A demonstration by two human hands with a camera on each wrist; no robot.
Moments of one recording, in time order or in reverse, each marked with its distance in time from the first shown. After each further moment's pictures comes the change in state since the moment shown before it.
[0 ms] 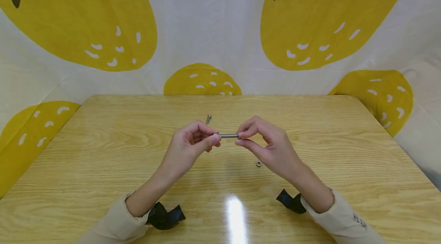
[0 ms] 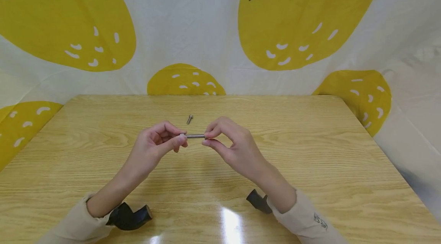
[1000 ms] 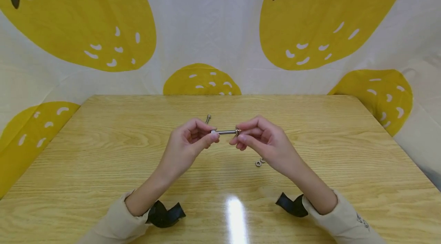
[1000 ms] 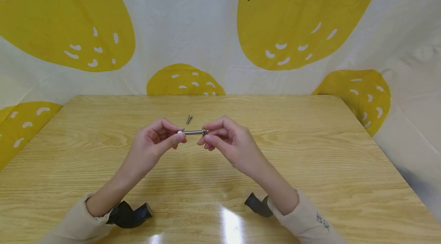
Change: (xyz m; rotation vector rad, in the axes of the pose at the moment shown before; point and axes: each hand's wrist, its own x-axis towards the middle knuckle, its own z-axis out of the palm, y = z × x) left_hand 0.001 0.001 0.002 0.055 0.061 0.044; right_hand 0.000 -0.009 -0.006 0.342 -0.064 0.412
